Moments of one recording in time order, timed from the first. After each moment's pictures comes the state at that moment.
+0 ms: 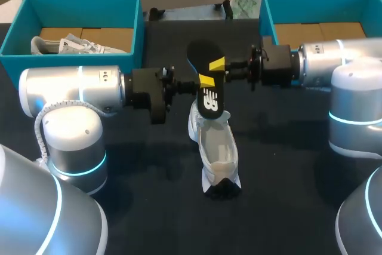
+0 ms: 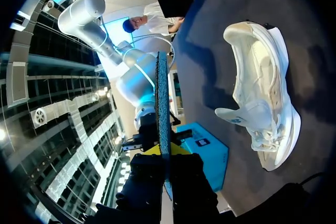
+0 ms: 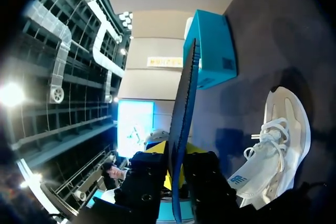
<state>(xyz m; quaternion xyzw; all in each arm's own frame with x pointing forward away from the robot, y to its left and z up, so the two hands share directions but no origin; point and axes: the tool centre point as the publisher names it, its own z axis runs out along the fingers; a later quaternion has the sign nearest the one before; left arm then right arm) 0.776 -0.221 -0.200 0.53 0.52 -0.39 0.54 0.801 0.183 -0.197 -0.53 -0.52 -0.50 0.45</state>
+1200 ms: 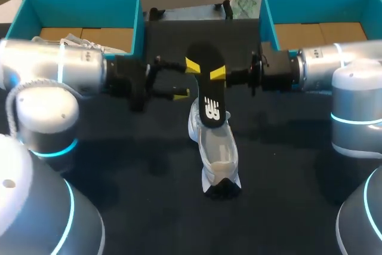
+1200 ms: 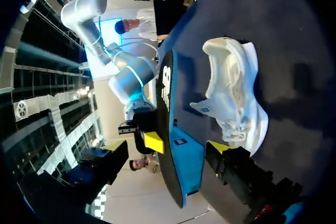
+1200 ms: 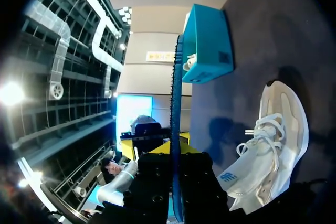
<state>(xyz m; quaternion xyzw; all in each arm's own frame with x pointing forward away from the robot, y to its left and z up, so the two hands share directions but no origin) 0.790 -0.171 -0.205 0.57 0.57 -0.37 0.46 0.792 0.181 -0.214 -0.52 -0.53 -0.49 0.46</state>
